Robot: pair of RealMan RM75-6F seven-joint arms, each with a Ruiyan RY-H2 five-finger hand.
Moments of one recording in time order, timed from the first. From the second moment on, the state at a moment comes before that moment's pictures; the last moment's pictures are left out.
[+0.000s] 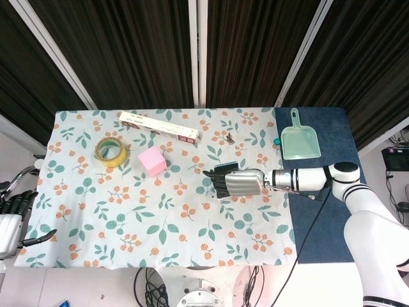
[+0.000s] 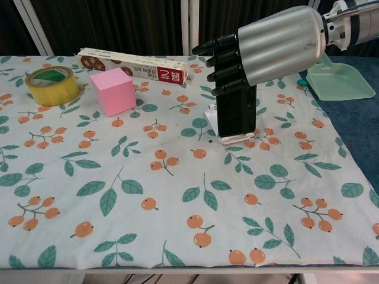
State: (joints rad) left arm -0.07 -1.15 -0.01 -1.43 1.51 1.49 -0.01; right arm 1.18 -1.51 -0.28 -0.57 -2.21 1.38 -0.18
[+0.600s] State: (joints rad) left arm -0.06 -1.14 -0.02 -1.44 1.50 1.49 -0.01; right arm 1.18 -1.53 -0.30 -0.55 -2.19 1.38 -0.19
